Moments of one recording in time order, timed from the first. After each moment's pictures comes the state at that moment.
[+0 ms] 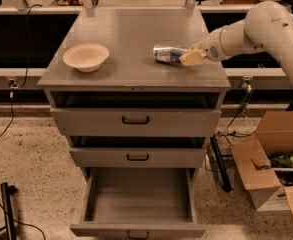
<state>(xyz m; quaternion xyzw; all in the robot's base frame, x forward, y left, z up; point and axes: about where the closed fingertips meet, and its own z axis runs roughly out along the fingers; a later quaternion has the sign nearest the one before) 0.754 -0.162 0.862 -0.40 0.80 0.11 0.44</state>
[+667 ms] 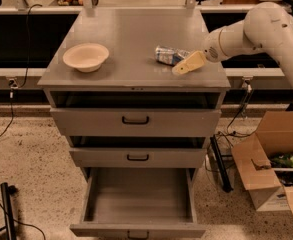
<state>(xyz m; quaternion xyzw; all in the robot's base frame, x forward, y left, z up) 0.754 -0.158 0.860 -0.40 0.79 0.11 0.44</state>
